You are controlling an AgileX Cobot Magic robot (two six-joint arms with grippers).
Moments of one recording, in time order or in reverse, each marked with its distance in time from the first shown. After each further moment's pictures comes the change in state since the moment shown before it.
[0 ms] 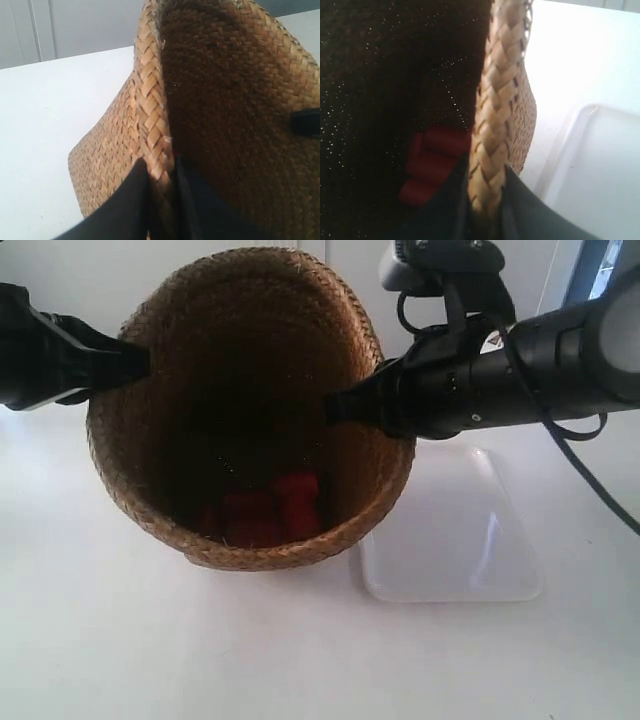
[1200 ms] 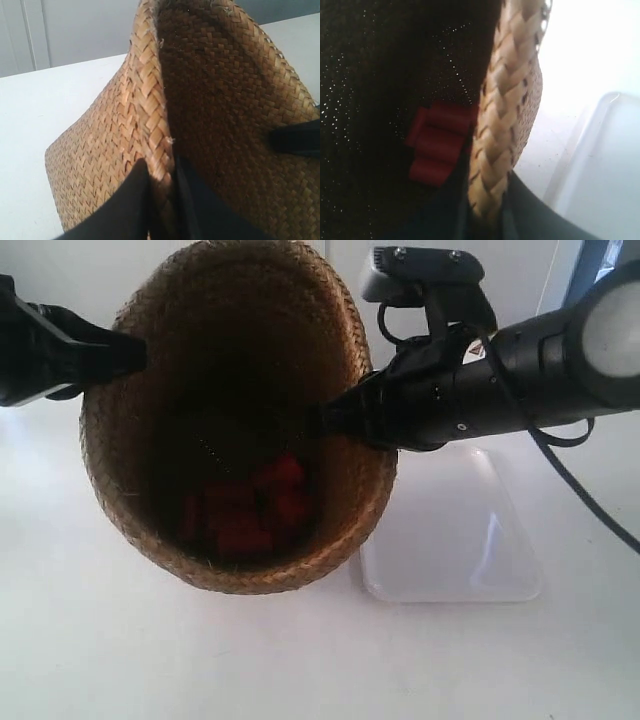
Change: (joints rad) left arm -0.020 -0.048 0.003 0.022 0.007 -0.032; right arm 0.040 -0.002 -0.012 -0.023 0.040 0.046
